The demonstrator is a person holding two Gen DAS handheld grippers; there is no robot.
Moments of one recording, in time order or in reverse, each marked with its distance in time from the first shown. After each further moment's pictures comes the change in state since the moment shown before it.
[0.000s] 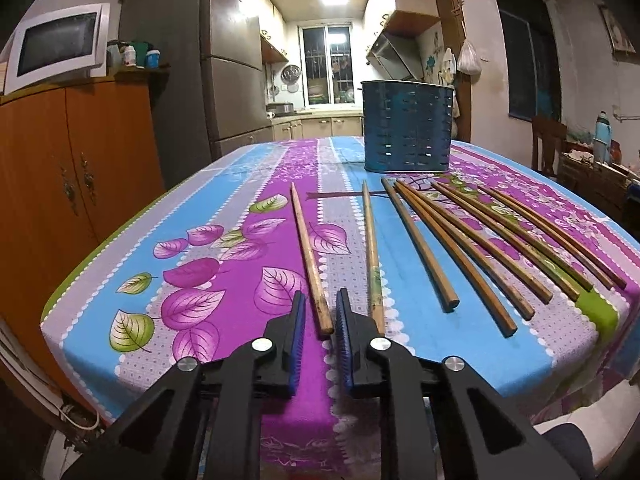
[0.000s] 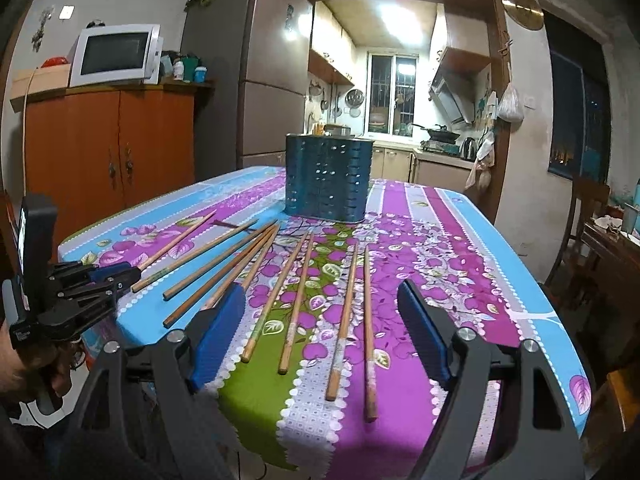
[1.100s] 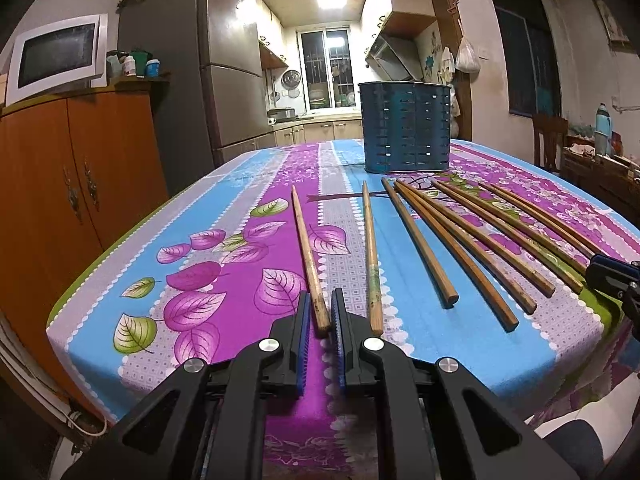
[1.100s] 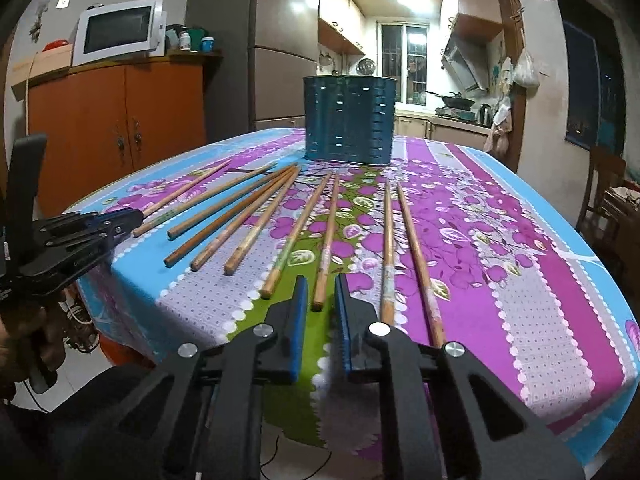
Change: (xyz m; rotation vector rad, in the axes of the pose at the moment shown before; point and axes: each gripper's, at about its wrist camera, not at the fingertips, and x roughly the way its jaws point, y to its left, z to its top) left arm -0.001 -0.005 -0.002 0.030 -0.013 0.019; right arm 0.029 0.024 -0.042 0.013 0.122 0.081
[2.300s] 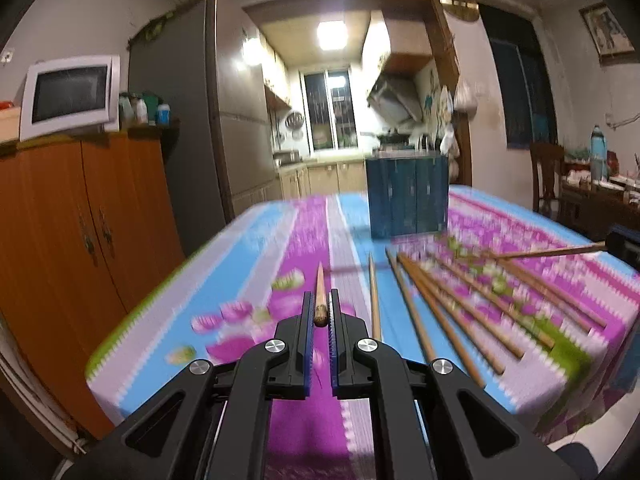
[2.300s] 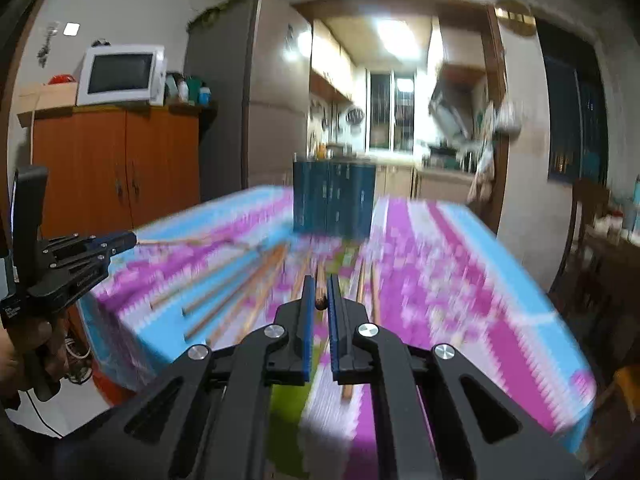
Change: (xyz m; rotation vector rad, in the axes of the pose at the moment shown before) left arm -0.051 0.015 0.047 0.013 -0.178 0.016; right arm -0.068 -0.006 0.057 -0.028 -0.224 -0.064
